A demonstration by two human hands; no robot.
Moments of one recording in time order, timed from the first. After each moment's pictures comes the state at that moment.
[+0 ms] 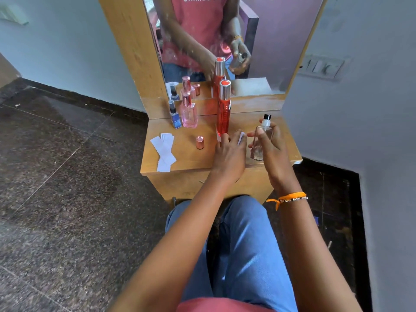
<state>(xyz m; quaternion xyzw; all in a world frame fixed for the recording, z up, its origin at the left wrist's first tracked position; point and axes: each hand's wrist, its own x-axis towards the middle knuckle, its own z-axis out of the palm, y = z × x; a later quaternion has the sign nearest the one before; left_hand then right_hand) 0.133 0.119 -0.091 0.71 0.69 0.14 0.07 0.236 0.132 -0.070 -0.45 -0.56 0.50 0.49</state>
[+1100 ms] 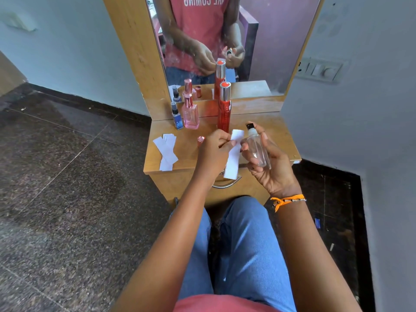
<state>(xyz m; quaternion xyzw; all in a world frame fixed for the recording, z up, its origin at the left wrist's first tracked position) 0.107 0.092 -0.059 0.46 0.66 0.48 0.35 0.244 0.117 -0.070 -0.15 -0.33 0.83 0.42</state>
